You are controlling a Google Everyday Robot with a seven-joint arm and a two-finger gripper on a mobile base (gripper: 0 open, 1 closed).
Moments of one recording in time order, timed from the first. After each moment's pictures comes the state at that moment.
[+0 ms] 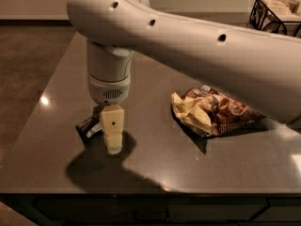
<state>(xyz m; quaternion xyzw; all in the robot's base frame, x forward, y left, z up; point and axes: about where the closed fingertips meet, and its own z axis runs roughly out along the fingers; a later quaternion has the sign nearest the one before) 0.461 0.102 0.847 -0.81 0.58 0.06 0.08</state>
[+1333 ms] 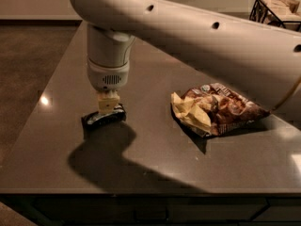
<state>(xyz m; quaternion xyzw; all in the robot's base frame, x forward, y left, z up) 0.484 0.110 0.862 -0.81 0.58 0.07 0.09</state>
